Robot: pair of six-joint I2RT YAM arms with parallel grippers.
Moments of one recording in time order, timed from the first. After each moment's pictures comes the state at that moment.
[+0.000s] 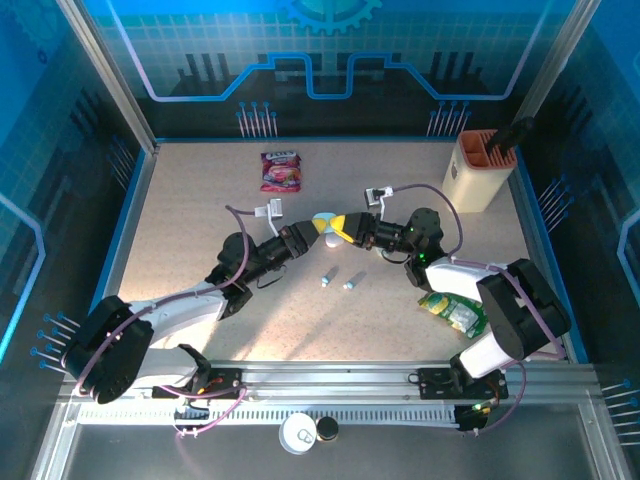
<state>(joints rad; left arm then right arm) -0.60 1.29 0.49 0.89 0.31 -1.13 0.45 1.53 0.62 1.06 -0.87 1.31</state>
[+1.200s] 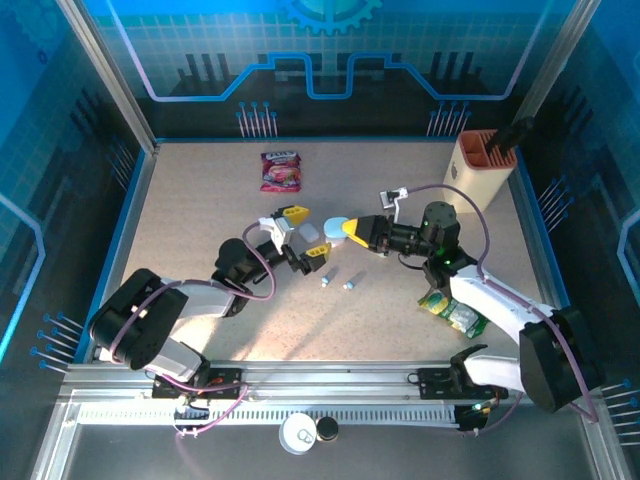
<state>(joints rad) -0.50 1.49 0.41 1.27 0.49 -0.11 0.40 1.23 0.64 0.51 -0.87 1.19</state>
